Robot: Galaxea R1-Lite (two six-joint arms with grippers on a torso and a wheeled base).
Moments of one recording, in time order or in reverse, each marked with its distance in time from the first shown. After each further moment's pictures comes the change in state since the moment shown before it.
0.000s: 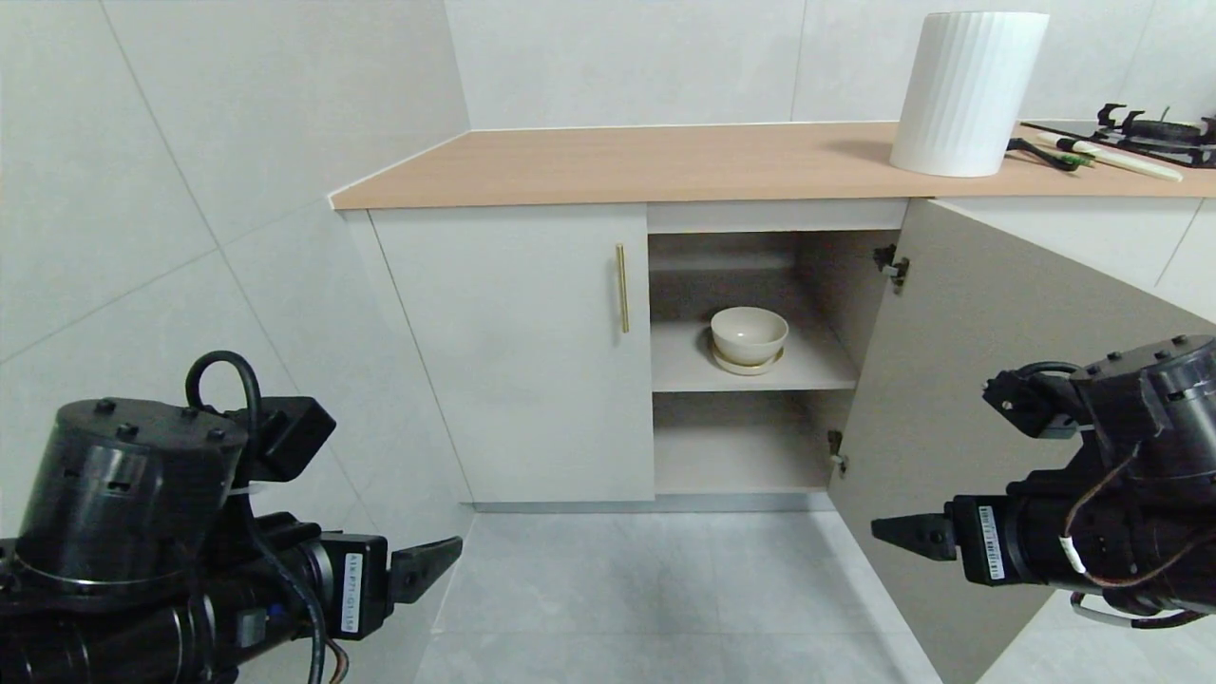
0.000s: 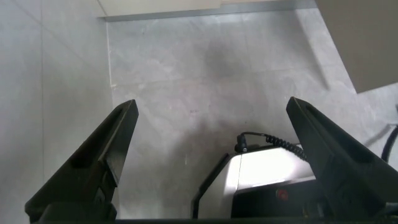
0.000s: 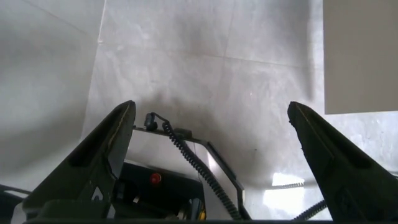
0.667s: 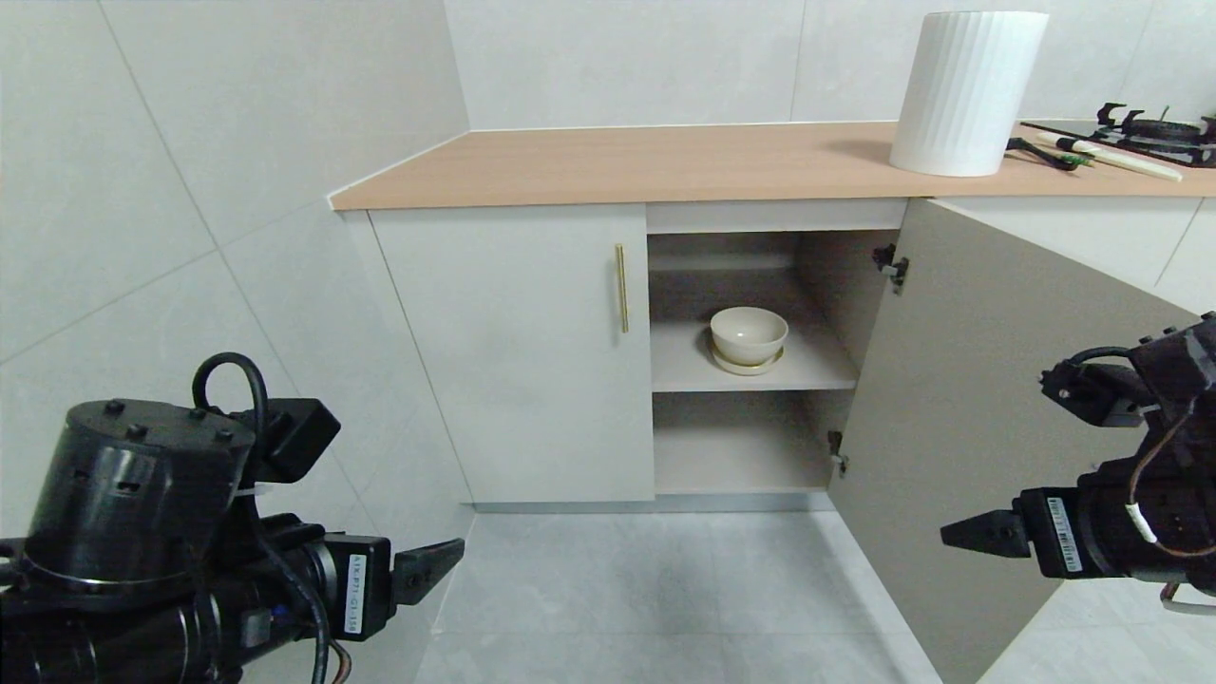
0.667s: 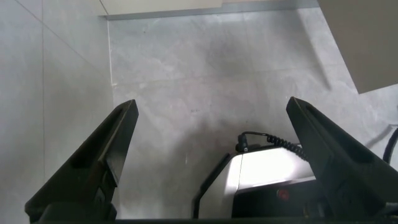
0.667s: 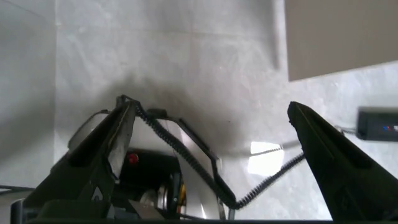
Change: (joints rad) left arm 0.000 0.008 0.001 0.000 0.000 0.003; right arm -0.125 -0.043 -0.125 0.310 0.001 -0.061
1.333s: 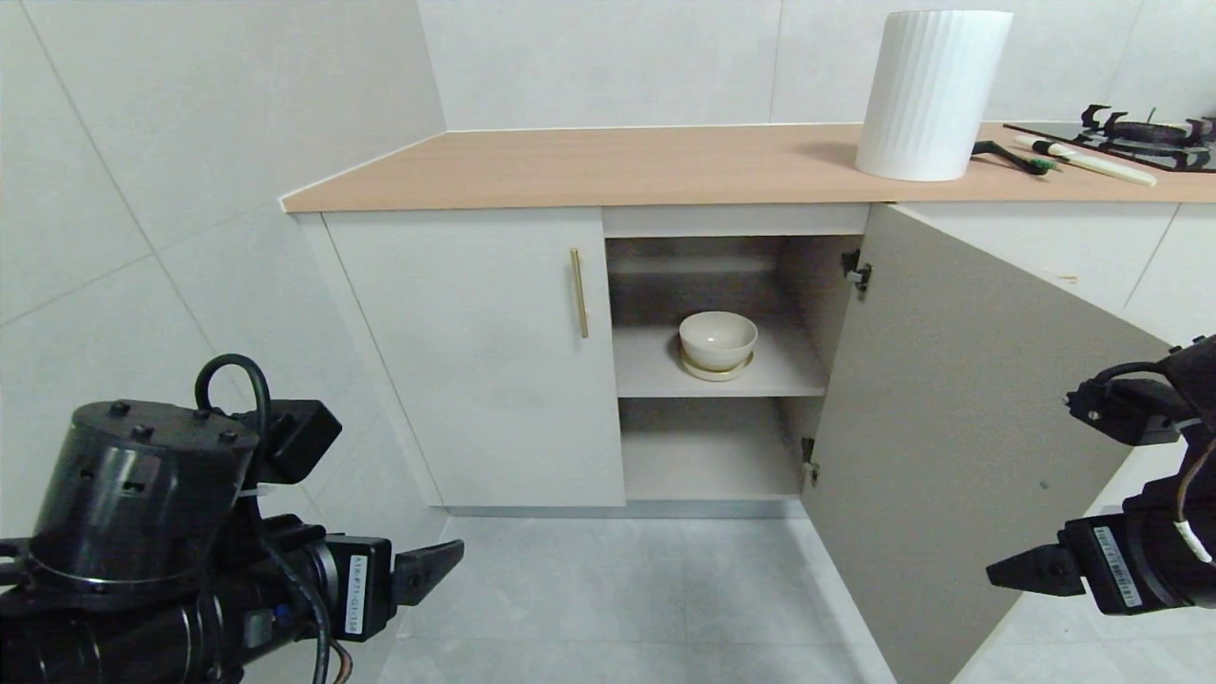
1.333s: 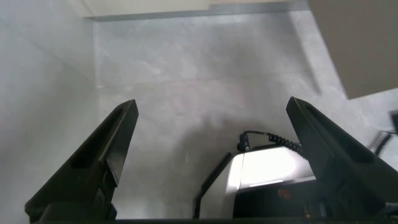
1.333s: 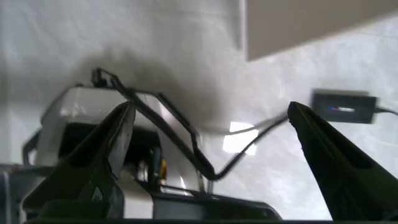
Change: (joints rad) left arm 0.000 0.004 0.001 0.000 0.002 0.000; right arm -0.016 -0.041 -0.048 0.201 -0.022 -0.062
